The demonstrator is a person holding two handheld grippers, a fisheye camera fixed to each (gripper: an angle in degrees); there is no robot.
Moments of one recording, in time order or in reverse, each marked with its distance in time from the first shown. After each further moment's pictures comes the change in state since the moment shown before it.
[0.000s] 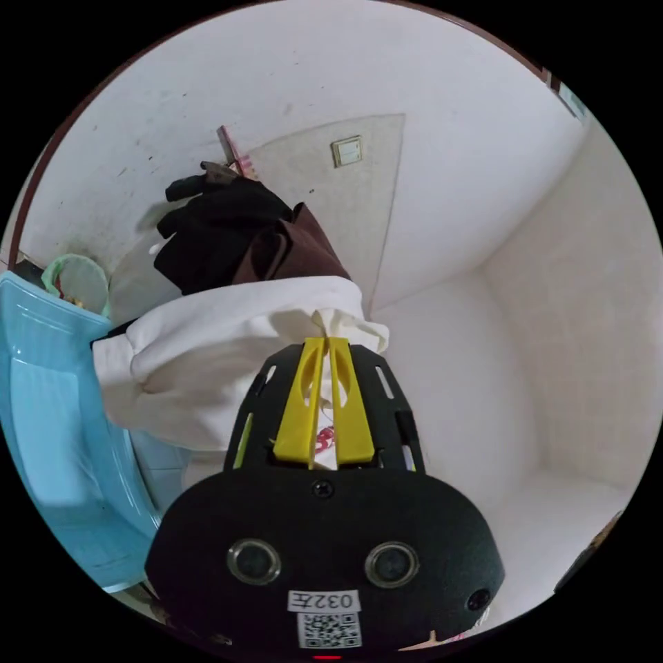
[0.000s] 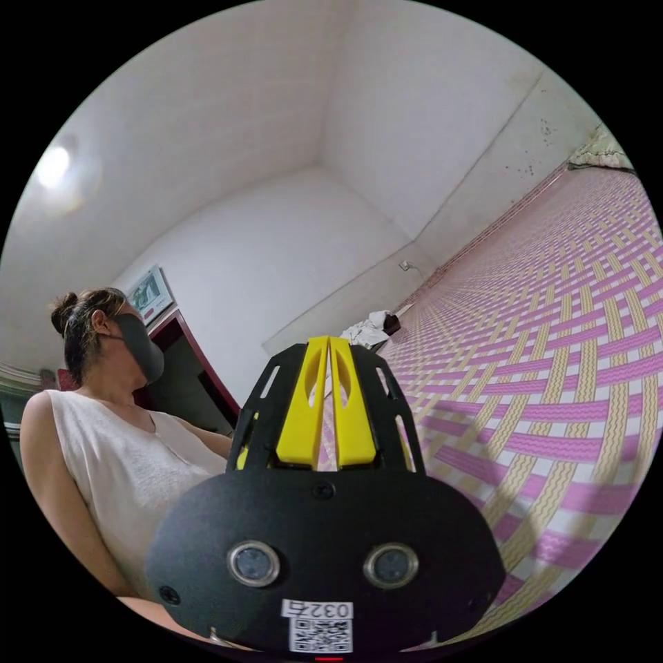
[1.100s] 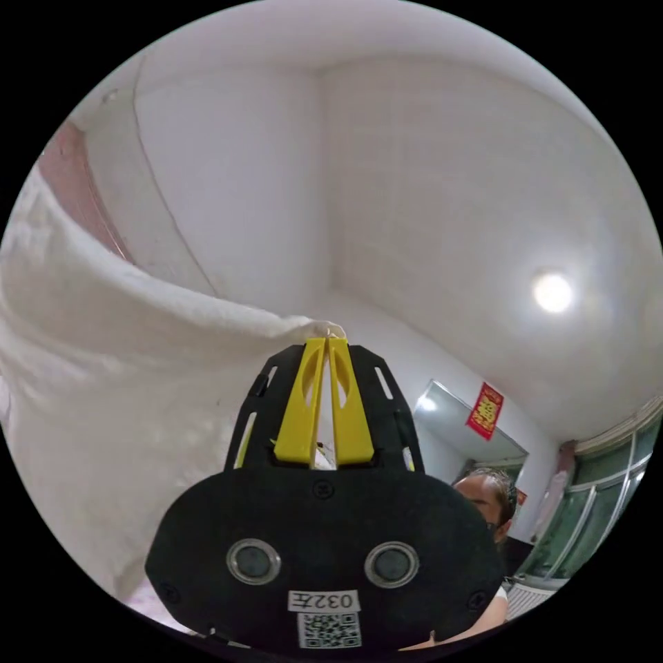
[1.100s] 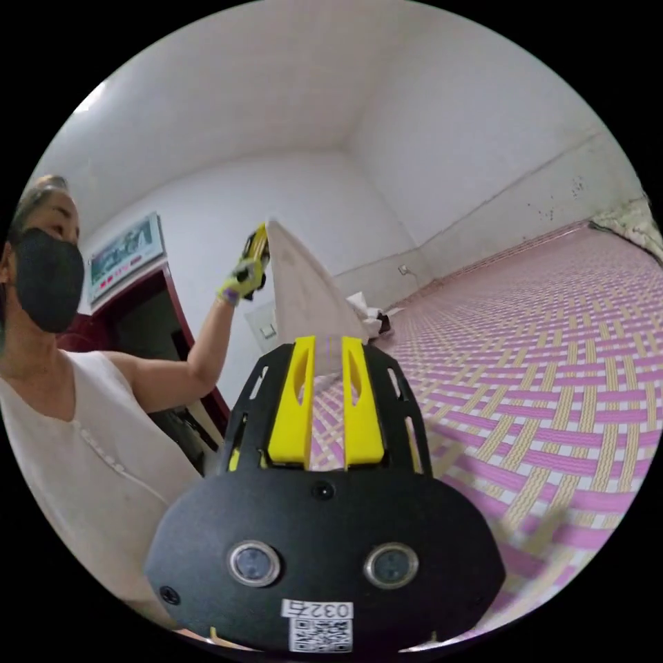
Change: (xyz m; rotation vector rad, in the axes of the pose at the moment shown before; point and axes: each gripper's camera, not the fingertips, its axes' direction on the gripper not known) left arm 0.309 0.111 0.175 -0.873 1.037 0.077; right arm -0.047 0.060 0.121 -0.101 0.169 -0.219
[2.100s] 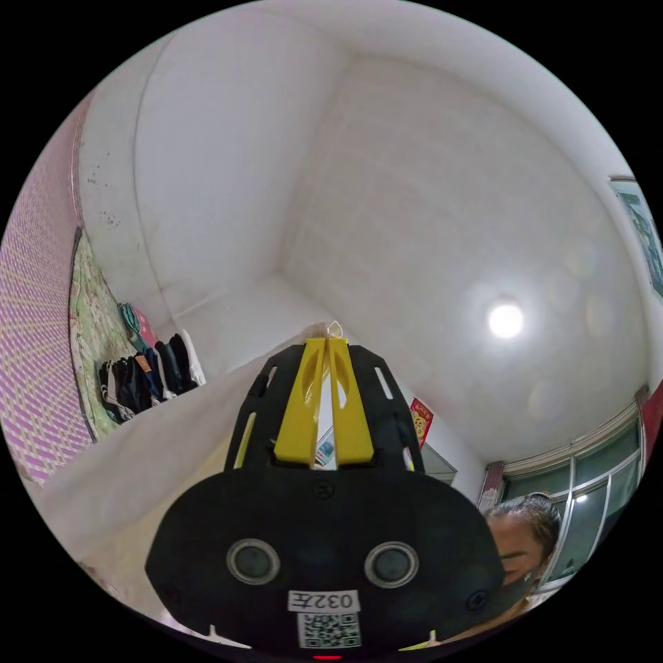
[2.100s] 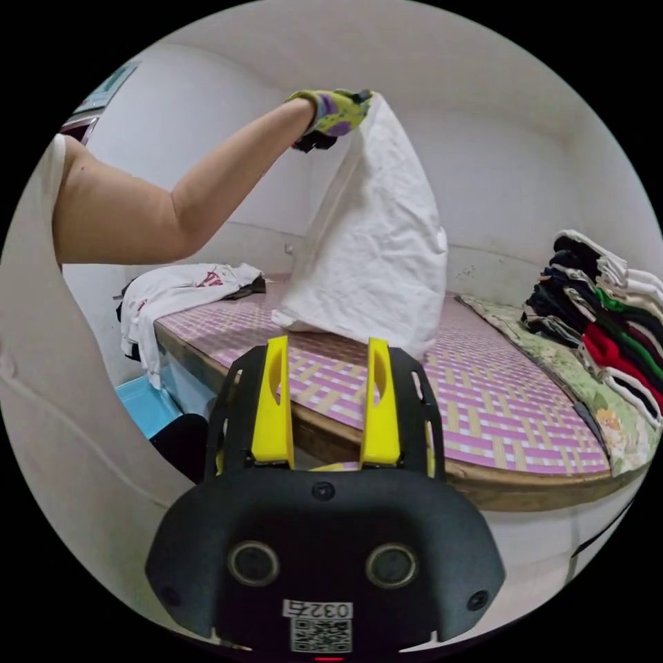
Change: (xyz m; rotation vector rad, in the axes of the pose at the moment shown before) left arm -0.047 -0.002 0.031 0.040 0.324 -0.153; right arm -0.146 0.113 0.045 -0.076 0.749 -0.285
